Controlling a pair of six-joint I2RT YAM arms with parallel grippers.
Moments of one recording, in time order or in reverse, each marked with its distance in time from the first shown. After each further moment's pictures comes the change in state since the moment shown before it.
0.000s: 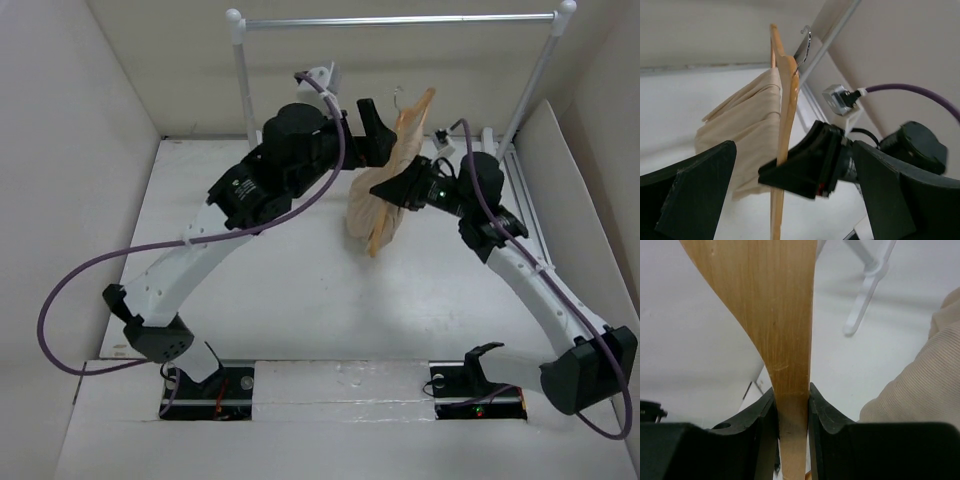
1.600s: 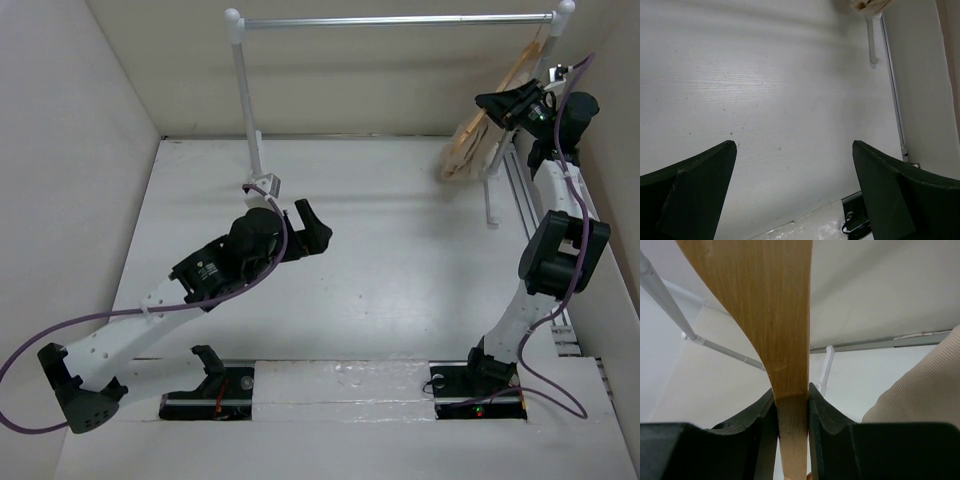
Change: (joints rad) left arm 0.011 -0.576 -0.925 0.043 -0.078 -0.278; right arm -0.705 0.755 0.613 0.466 -0.376 0.372
